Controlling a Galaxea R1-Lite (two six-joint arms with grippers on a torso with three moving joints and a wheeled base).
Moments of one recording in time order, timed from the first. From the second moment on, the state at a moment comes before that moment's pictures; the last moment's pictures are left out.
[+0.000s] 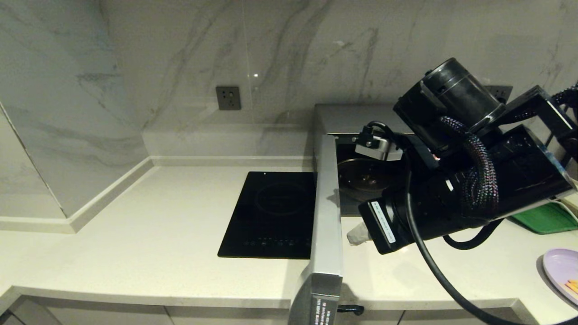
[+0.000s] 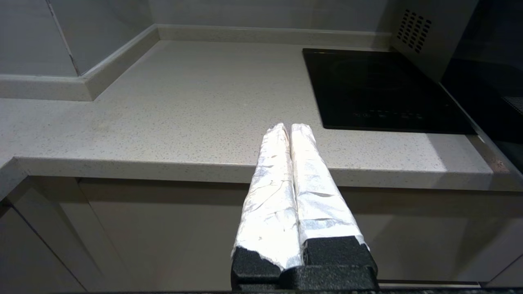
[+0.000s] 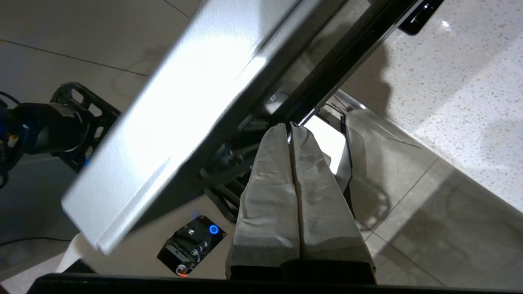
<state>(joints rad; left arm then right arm) 0.00 0.00 0.00 -0.01 0.01 -0.05 0.77 1.74 -1.63 0.79 0.09 0.35</state>
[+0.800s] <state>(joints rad) 0.00 0.00 0.00 -0.01 0.01 -0.05 0.77 1.75 -1.62 0.80 0.08 0.37</state>
